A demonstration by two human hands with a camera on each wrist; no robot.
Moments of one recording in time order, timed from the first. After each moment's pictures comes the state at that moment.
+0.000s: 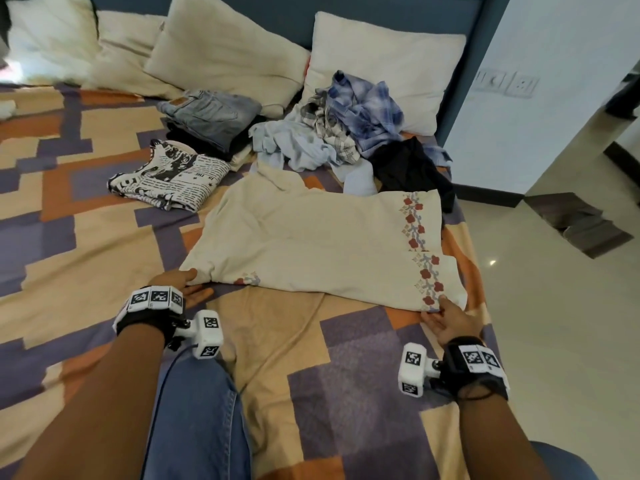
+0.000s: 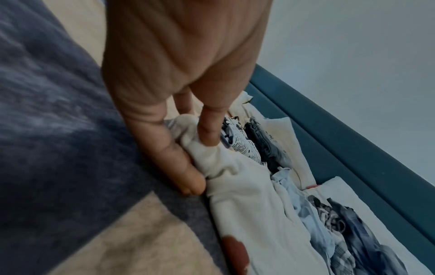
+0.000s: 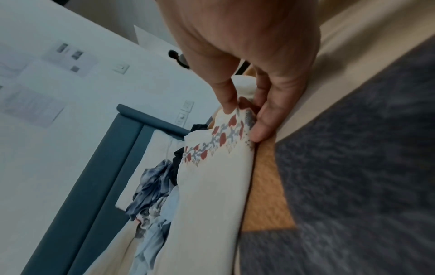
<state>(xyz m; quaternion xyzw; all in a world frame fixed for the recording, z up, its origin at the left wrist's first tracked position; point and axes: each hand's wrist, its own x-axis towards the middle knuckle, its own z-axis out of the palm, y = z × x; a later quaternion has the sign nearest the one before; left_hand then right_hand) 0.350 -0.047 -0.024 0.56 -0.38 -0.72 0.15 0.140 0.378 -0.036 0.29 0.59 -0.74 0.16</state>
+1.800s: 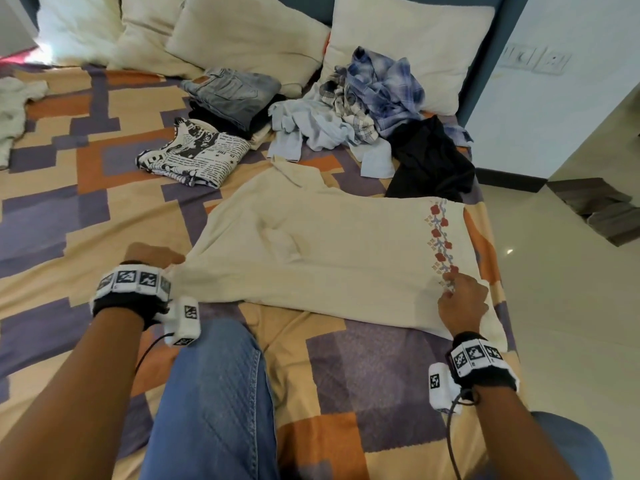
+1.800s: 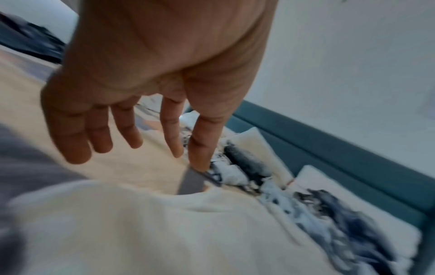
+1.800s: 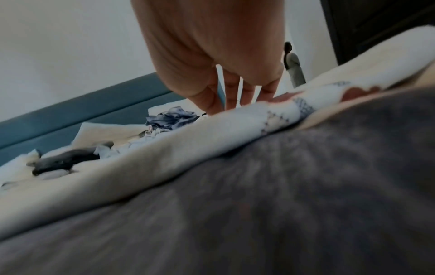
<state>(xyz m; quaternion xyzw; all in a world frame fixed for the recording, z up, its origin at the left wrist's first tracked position) 0.420 -0.051 0.020 0.60 -0.66 -0.44 0.08 0.161 0.383 -0.057 -0.06 0.96 -0.28 -0.03</state>
